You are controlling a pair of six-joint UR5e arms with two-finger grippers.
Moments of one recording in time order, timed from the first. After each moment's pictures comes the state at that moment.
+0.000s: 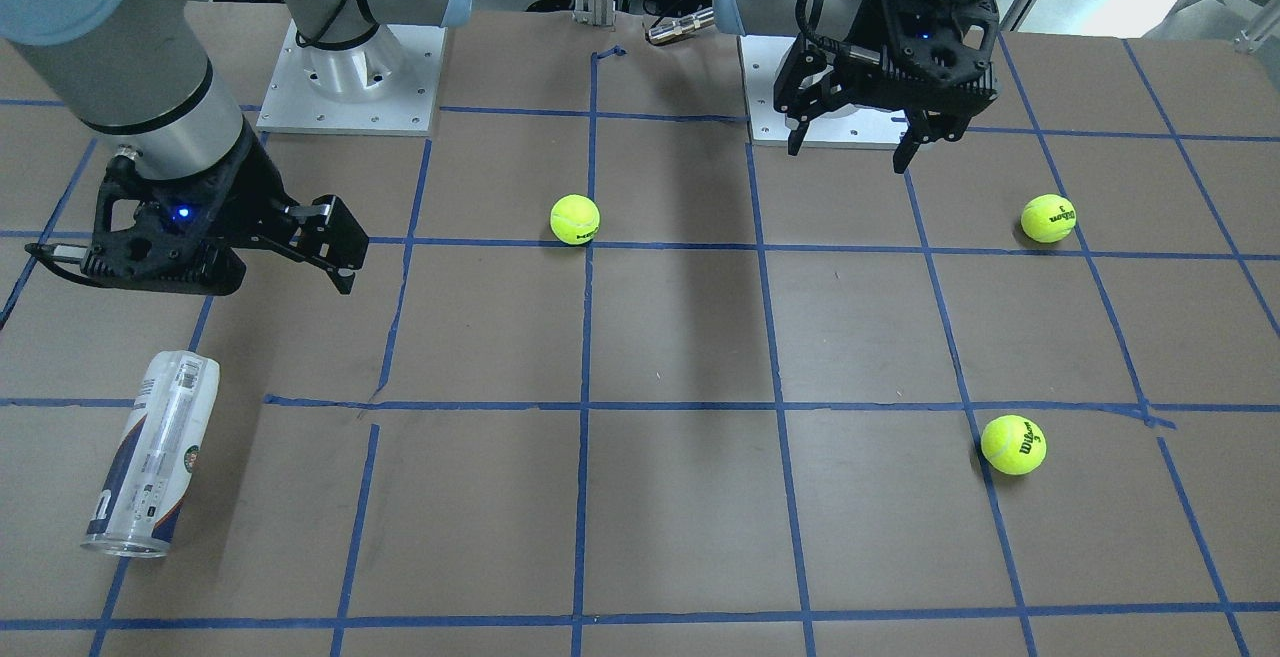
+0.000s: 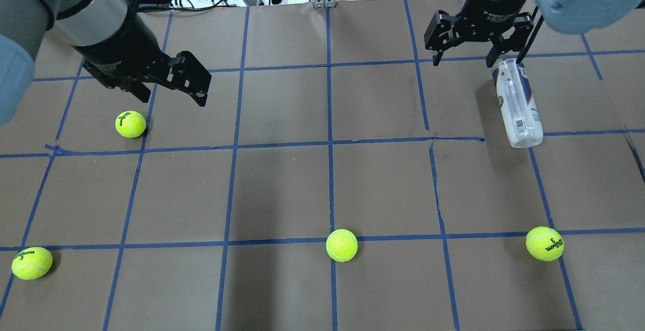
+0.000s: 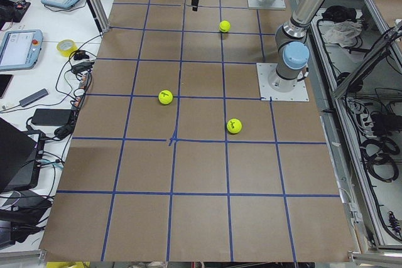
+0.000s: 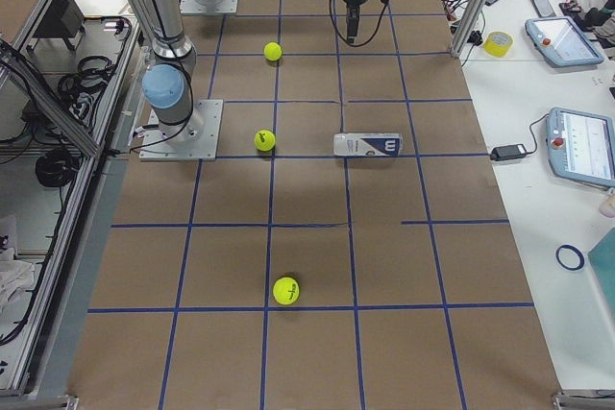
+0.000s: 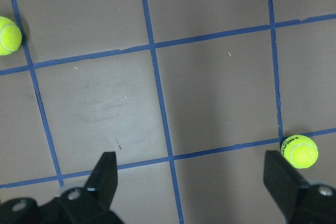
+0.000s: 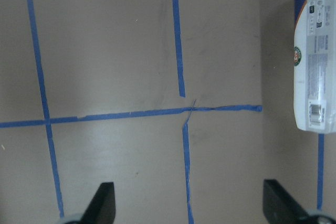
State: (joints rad) left arm -1.59 -1.48 -1.62 -1.56 1.52 0.12; right arm 1.54 -1.40 1.49 -1.69 -1.54 0.05
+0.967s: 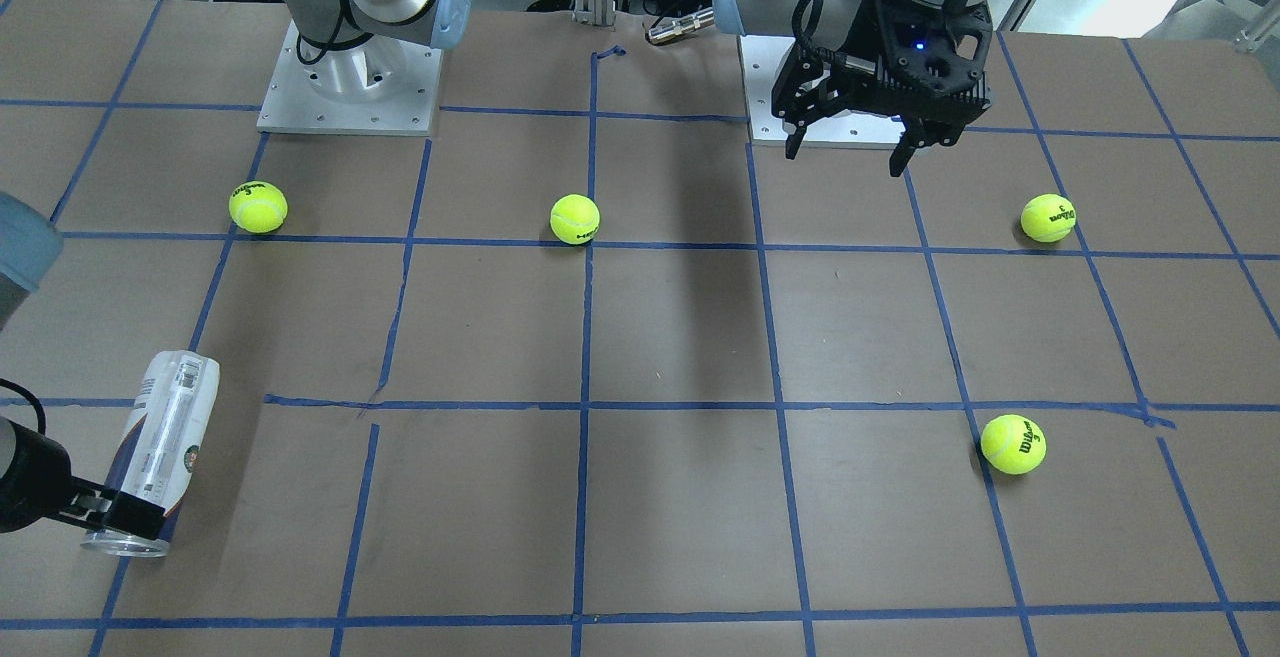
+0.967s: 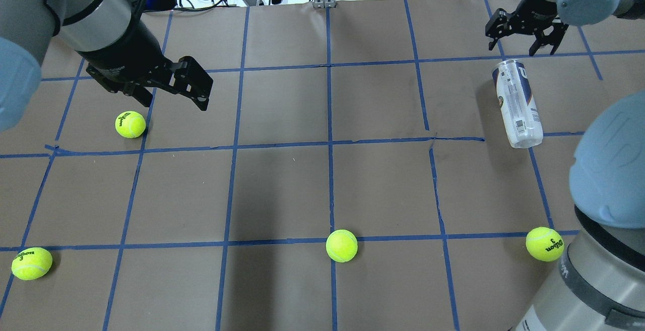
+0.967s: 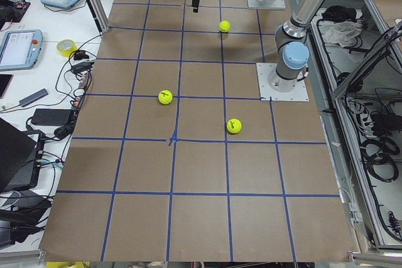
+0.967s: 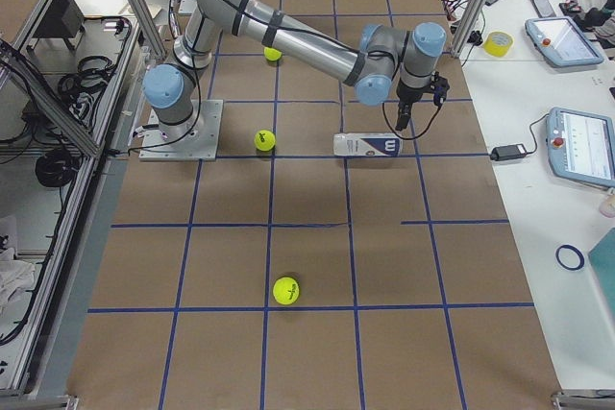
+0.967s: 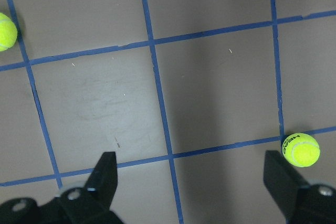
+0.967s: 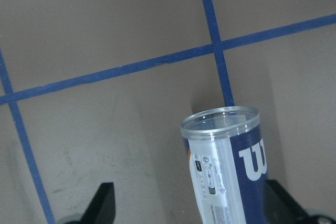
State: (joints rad) left arm -1.59 -1.47 -1.63 -1.55 1.52 0.12; right arm 1.29 -0.98 1.33 -1.93 -1.55 -0.05
